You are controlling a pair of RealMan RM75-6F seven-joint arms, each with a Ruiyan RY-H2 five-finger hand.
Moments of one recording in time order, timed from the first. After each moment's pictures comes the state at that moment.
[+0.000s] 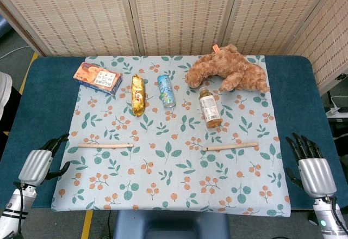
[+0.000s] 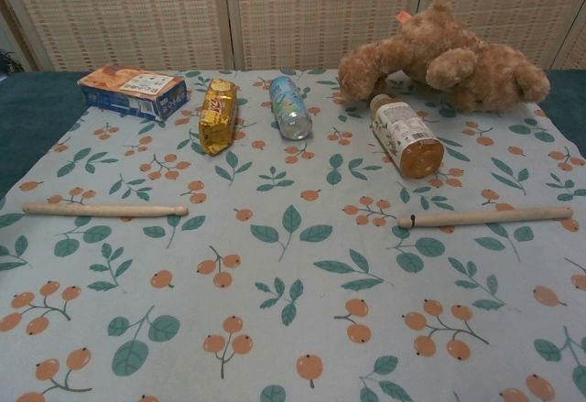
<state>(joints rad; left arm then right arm) -0.26 -1.19 -0.02 -1.54 1.50 1.31 -0.13 0.07 -1.16 0.03 -1.62 -1.53 1.48 -0.21</state>
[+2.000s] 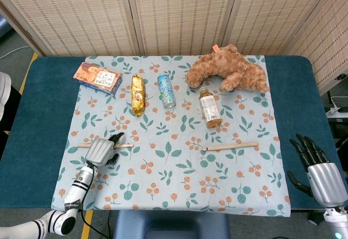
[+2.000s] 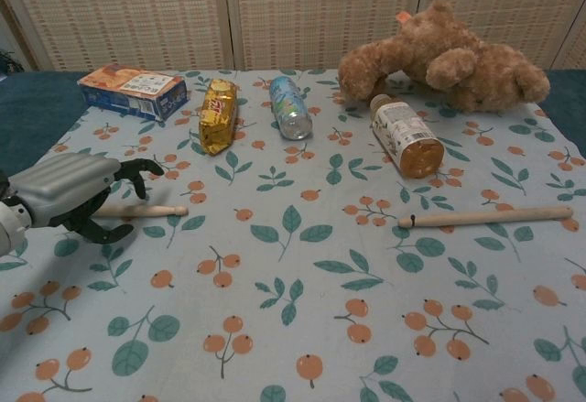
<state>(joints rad) -0.53 -1.67 -0.10 -1.22 1.30 1.04 0.31 0.03 -1.08 0.00 -1.65 -1.69 1.61 0.00</state>
